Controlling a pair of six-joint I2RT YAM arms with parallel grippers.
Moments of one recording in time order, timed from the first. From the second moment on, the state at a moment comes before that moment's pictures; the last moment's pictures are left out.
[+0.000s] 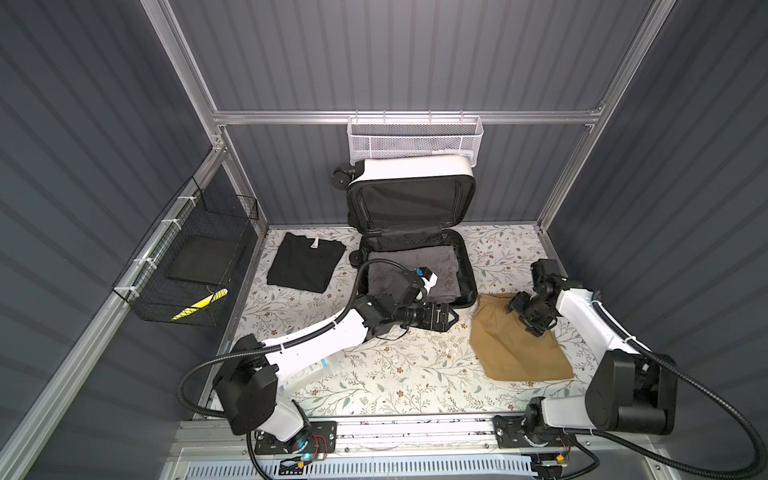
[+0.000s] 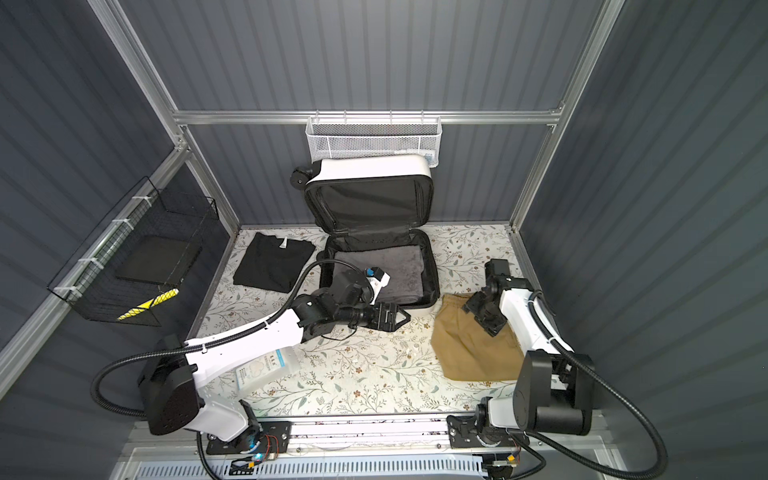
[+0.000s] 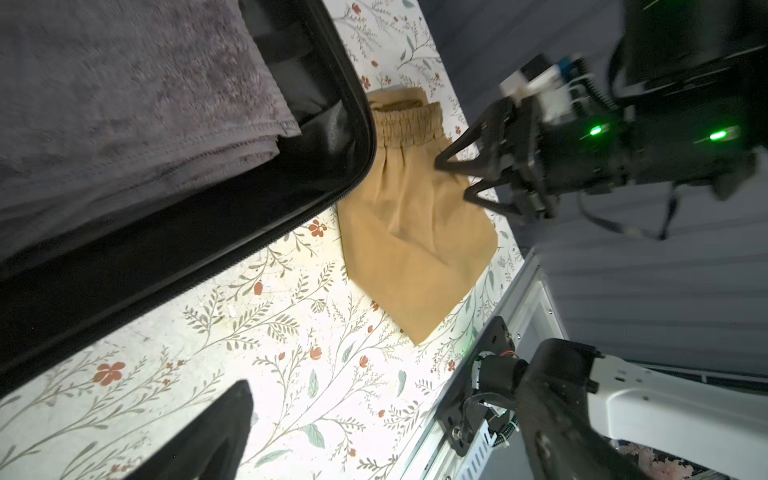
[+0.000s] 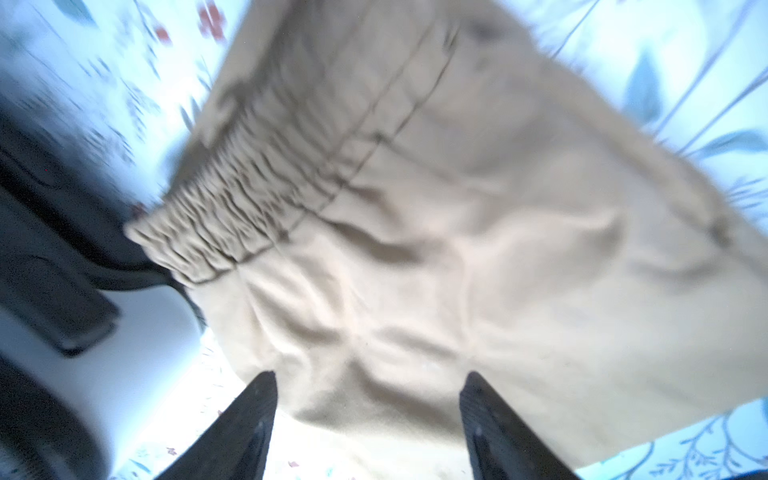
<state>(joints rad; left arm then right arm) -0.97 1.56 1.15 -0.27 0.27 -0.67 -0.13 1.36 0.98 -0.94 -0.06 0.70</state>
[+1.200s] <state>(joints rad) -1.09 2.20 1.55 -0.09 0.22 -0.68 -0.37 1.39 0.71 -0.79 -0.20 0.66</state>
